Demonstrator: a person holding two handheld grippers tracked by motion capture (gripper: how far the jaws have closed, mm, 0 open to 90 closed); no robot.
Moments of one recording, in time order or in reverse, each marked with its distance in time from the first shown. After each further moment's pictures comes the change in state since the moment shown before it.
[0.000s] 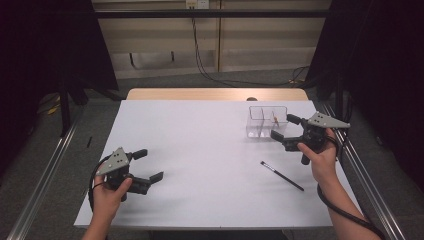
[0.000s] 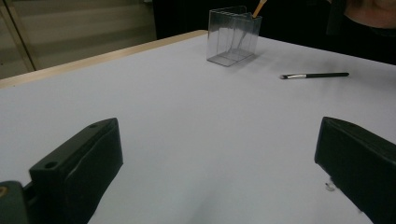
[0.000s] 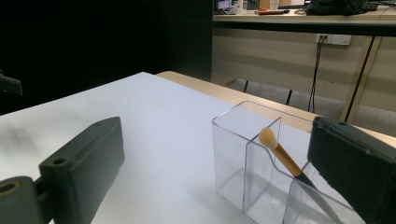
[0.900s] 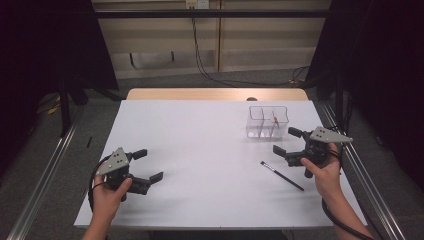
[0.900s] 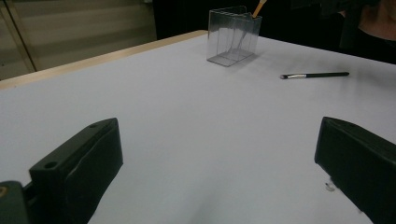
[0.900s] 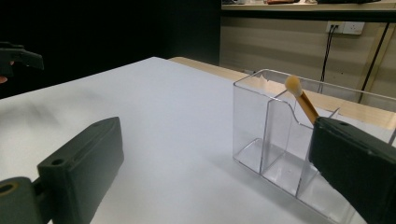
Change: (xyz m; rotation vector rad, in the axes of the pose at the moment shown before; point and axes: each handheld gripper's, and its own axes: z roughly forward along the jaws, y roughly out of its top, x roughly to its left) left arm -0.001 0.000 -0.001 0.000 0.000 0.004; right arm 0.015 -0.025 -0.023 0.025 0.024 -0.001
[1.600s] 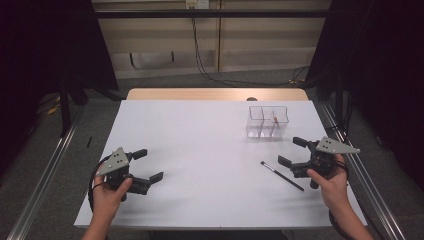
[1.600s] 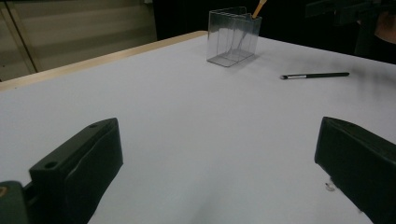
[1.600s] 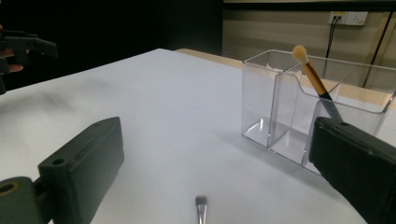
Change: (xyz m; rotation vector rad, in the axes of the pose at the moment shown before) left arm 0.000 0.000 0.000 -0.001 0.002 0.002; right arm 0.012 -0.015 -0.022 0.023 0.007 0.007
